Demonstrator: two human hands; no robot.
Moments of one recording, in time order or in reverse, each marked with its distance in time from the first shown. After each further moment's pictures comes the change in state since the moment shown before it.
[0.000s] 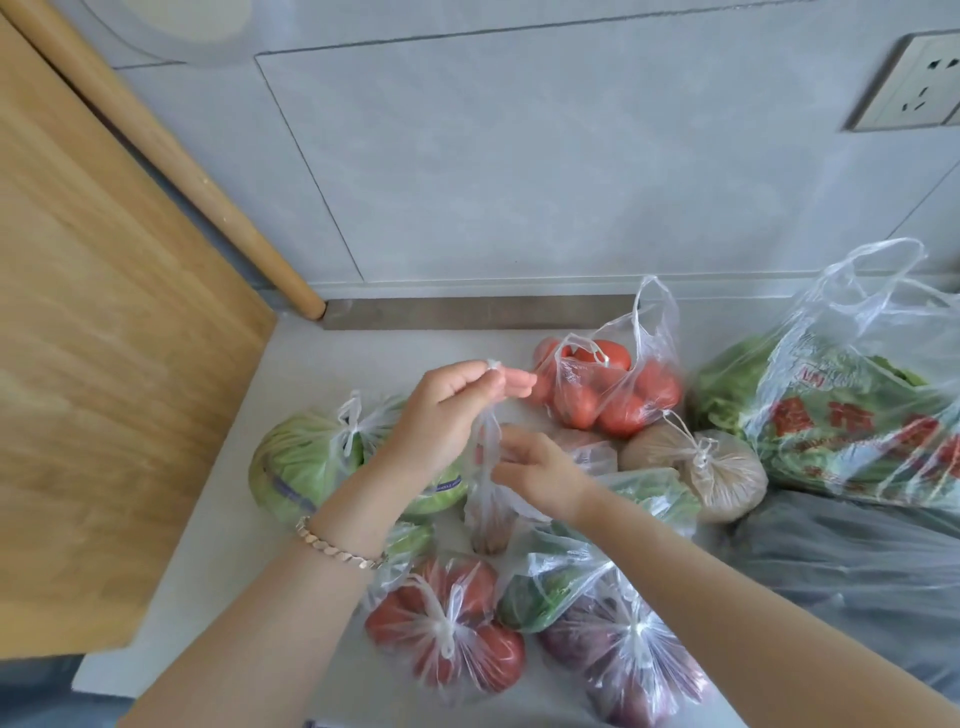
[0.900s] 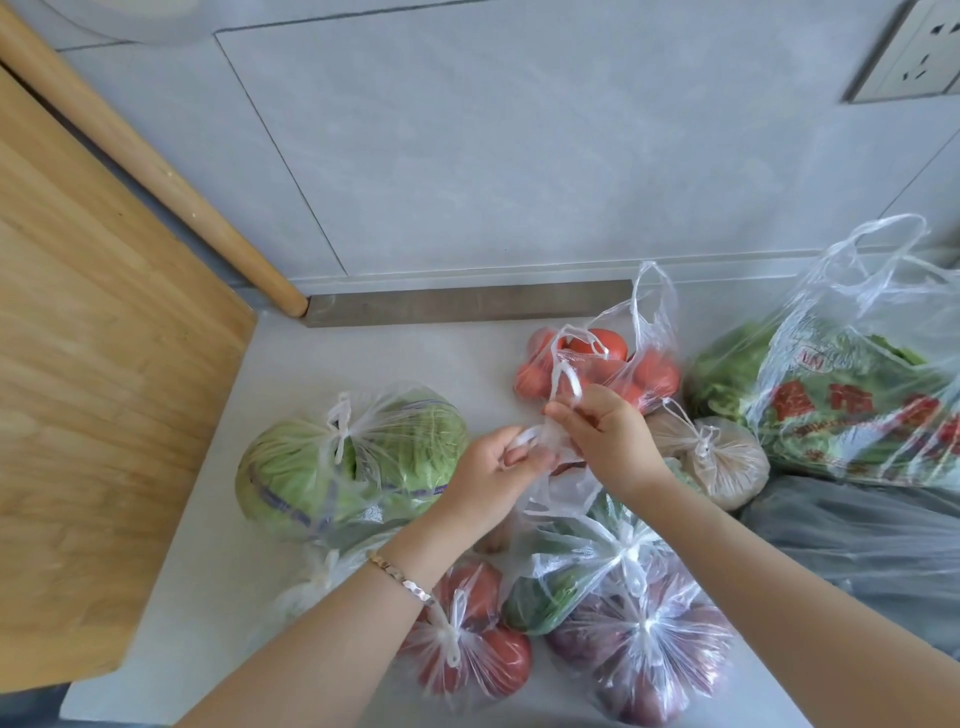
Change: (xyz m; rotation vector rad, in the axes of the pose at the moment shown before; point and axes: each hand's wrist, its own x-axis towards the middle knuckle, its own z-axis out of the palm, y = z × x) left_hand -0.010 -0.069 0.031 0.154 -0.044 -0.208; right_hand -0.003 0.013 -0.044 -0.264 0.485 -0.050
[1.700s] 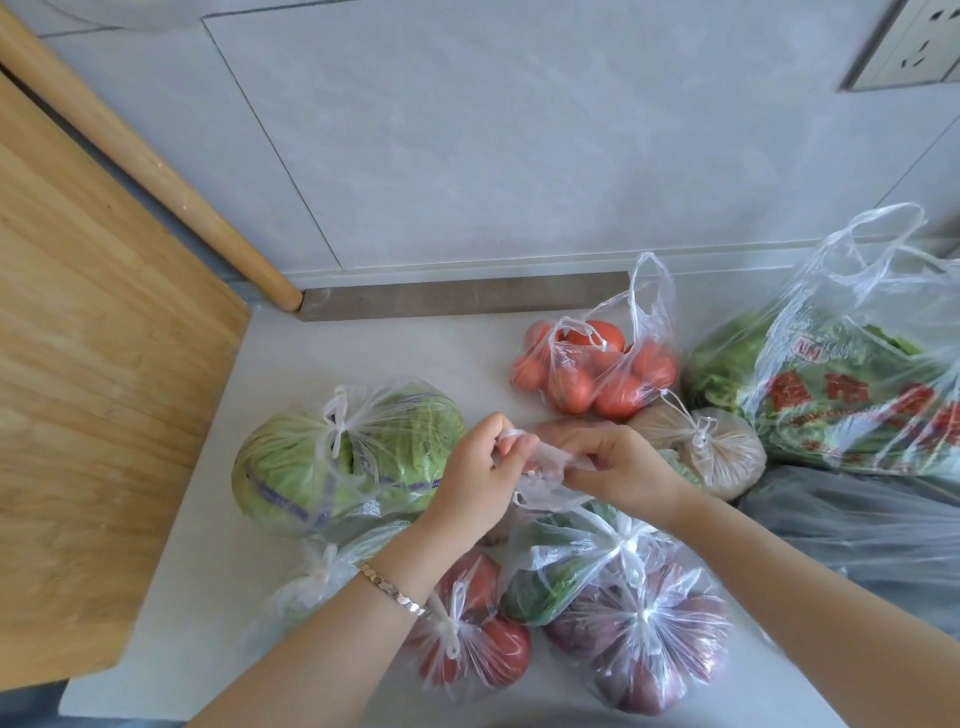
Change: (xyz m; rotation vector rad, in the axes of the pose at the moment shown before) left_hand -0.003 -0.004 0.001 0.100 0.180 0.127; right_hand -0.020 0.016 -0.012 0.053 -0.361 -0.003
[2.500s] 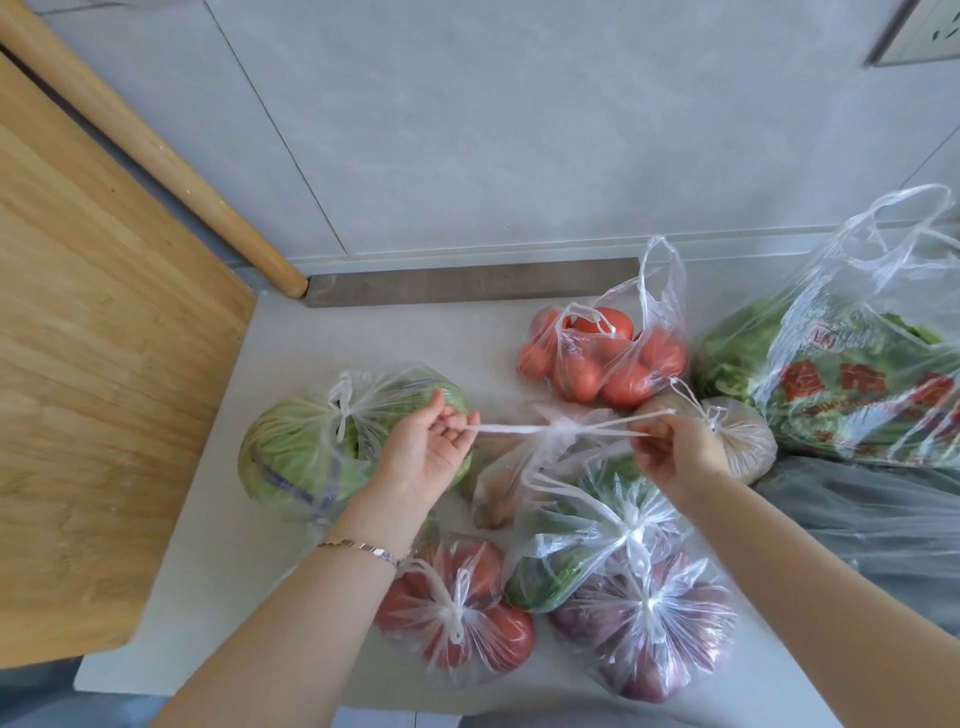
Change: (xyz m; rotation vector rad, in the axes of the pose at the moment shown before) left_hand 0.021 -0.018 -0.037 -1.248 0.249 -0.681; right_hand 0.002 0.024 -0.020 0.946 0.681 0.680
